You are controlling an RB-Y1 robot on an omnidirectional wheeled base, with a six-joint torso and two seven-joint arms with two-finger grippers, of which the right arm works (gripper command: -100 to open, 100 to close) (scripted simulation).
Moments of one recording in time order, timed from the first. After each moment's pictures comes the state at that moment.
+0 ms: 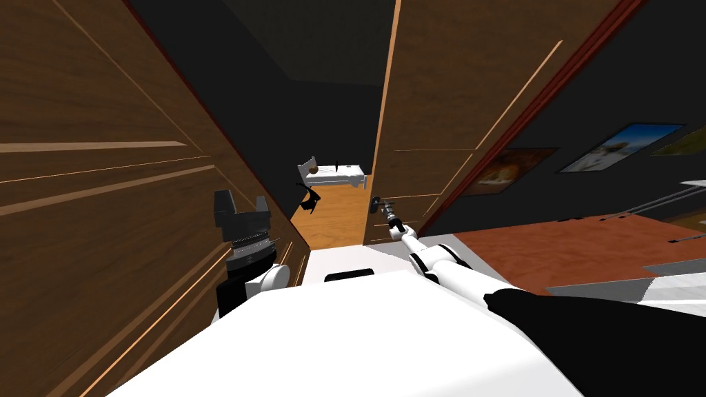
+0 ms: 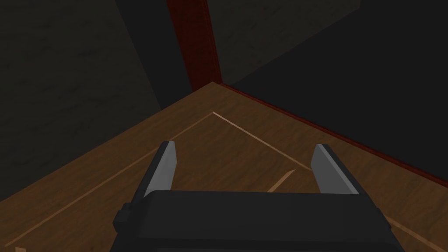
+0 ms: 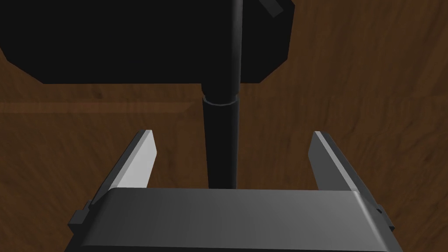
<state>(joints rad) -0.45 -0.38 0.09 -0.54 -0.10 -0.58 -0.33</state>
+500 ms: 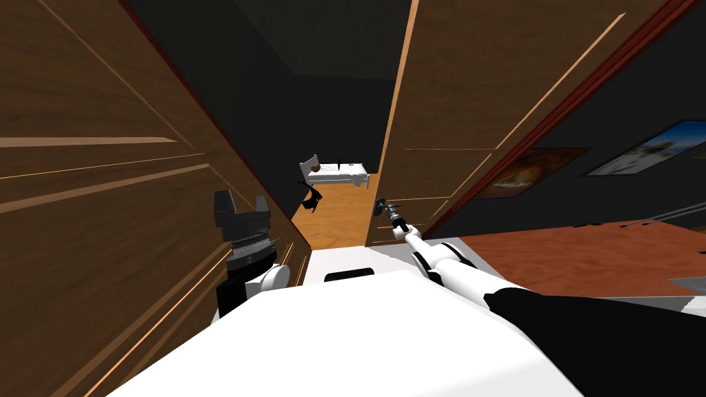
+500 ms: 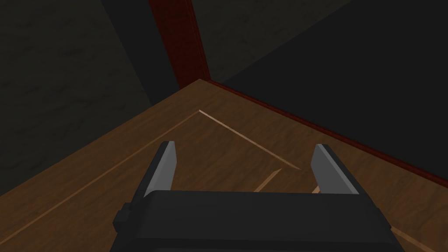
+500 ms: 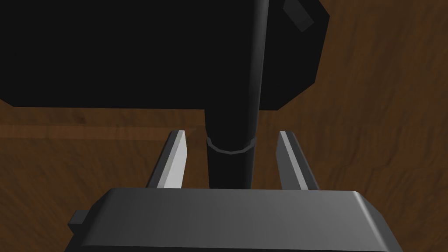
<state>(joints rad) -0.46 -0.42 0.09 -0.50 -0.10 -0.60 -0.37</state>
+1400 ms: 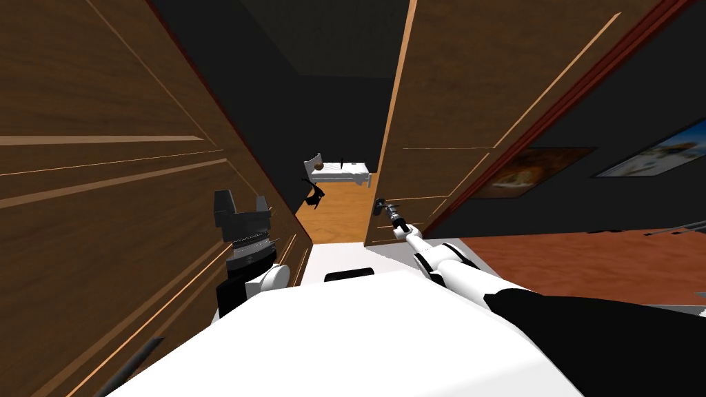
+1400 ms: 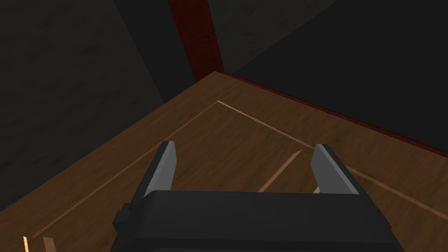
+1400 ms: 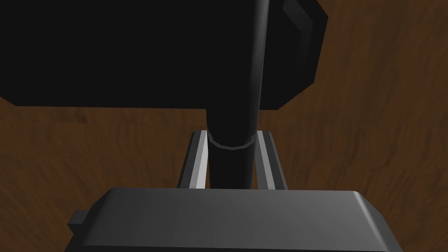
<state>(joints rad) -0.45 -0.44 0.13 -0.53 -0.09 -0.62 -0.41</state>
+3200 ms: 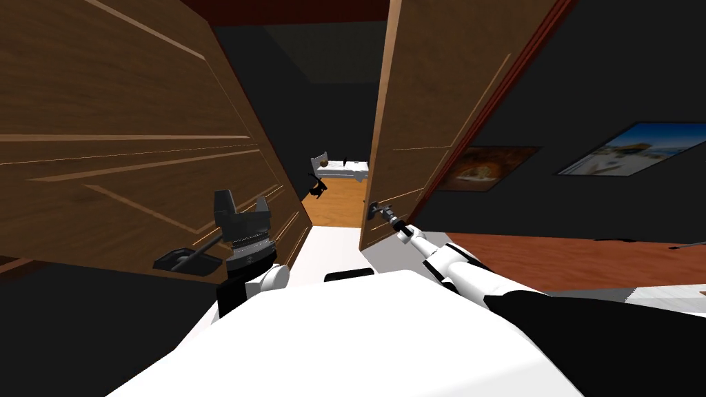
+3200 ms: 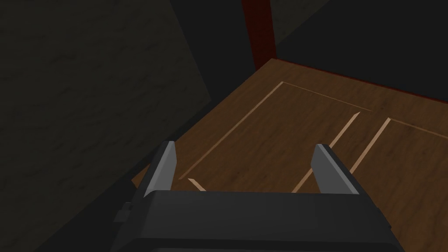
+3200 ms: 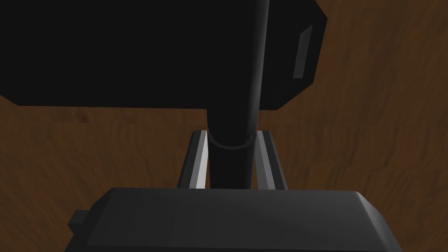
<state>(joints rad) -0.41 -0.54 0.38 -0.58 0.00 -0.78 -0.64</state>
